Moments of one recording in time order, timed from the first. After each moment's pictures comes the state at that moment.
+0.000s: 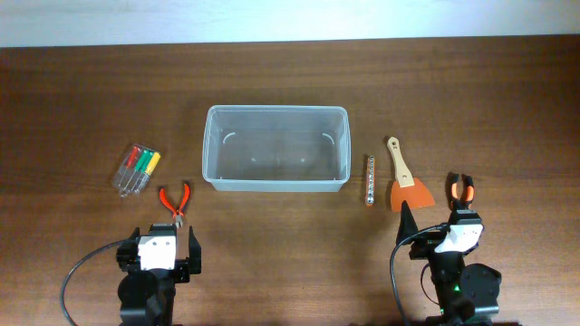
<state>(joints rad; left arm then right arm) 0.00 0.03 0.16 -0.53 -0.11 0.14 0.04 0.01 0.06 -0.18 0.00 0.07</state>
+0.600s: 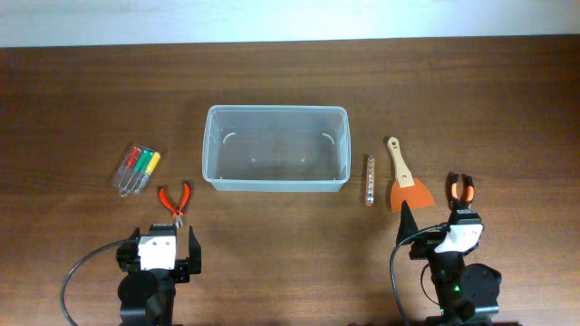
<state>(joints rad) 0.00 0.03 0.16 -0.53 -0.11 0.14 0.04 0.01 0.06 -0.18 0.00 0.07</state>
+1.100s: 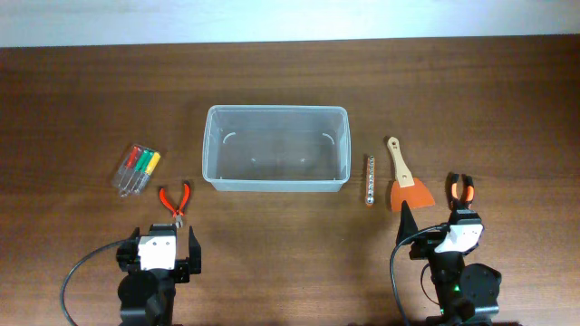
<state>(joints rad) 0.00 0.03 0.16 -0.53 -0.11 0.14 0.04 0.01 0.06 -0.18 0.00 0.07</state>
